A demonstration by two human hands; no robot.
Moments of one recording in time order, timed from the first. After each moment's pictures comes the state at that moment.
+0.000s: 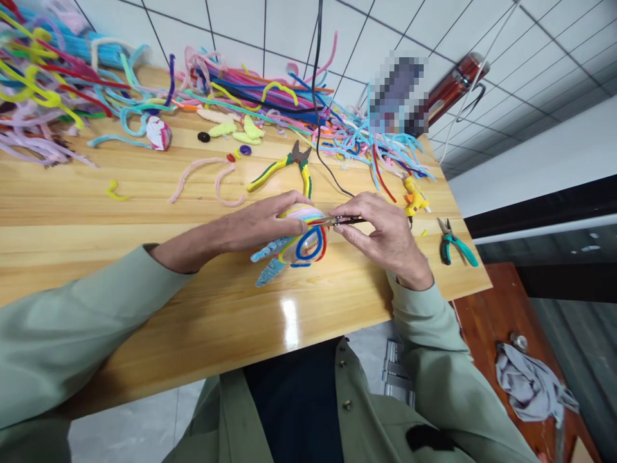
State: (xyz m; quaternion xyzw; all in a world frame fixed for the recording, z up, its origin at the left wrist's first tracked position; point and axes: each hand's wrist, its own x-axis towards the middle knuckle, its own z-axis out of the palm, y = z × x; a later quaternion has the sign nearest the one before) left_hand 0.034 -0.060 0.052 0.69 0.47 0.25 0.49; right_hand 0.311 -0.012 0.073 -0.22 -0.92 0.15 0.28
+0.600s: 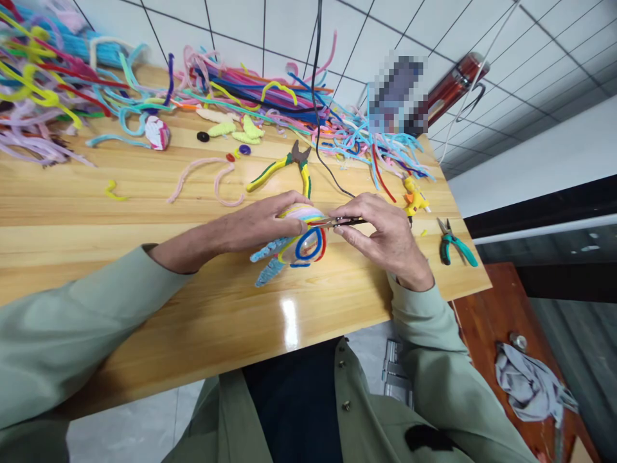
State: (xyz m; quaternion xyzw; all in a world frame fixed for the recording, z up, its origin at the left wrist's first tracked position) left_hand 0.033 -0.060 0.051 0.69 0.47 0.25 0.49; right_hand 0.310 -0.014 0.076 -0.21 -0.92 0.16 0.29
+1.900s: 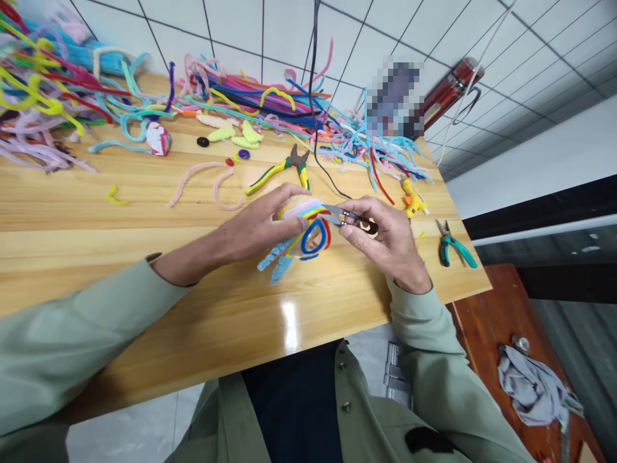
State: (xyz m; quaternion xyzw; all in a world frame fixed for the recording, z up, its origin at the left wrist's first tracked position) left_hand 0.042 -0.067 0.054 0.68 0.49 0.33 0.44; right_hand 0.313 -0.024 0.079 -0.28 -0.88 0.22 0.31
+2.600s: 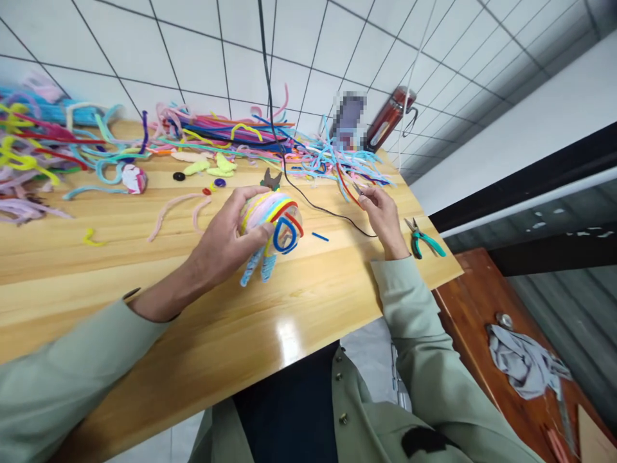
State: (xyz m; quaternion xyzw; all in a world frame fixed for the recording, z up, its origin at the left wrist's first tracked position) left_hand 0.041 -0.069 0.047 0.64 0.51 0.47 0.33; right_hand 0.395 0.069 0.027 -0.57 -0.71 0.16 0.37
